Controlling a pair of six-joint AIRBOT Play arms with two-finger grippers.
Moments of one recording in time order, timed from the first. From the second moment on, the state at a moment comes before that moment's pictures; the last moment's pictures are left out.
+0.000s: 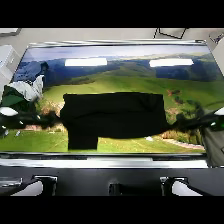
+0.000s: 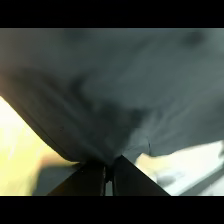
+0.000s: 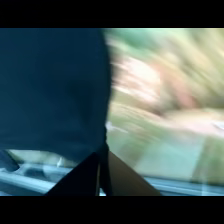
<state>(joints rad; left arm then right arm) 0.28 -1.27 0.88 0.69 -1.22 -1.23 -0.49 -1.31 0.98 -0.96 1.39 1.39</state>
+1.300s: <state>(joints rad) 0.24 -0.97 1.85 0.92 -1.19 -1.43 -0.45 -1.00 1.90 -1.10 1.38 1.49</state>
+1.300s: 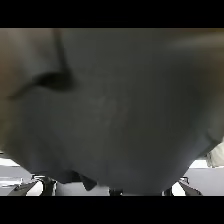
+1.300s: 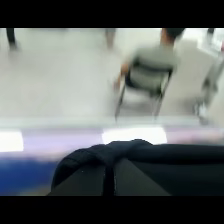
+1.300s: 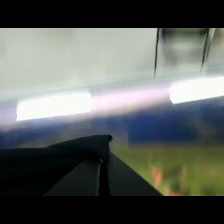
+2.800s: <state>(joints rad) 0.00 -1.70 1.43 0.84 -0.63 -1.42 -0.18 -1.72 1.53 -1.37 0.79 1.90</state>
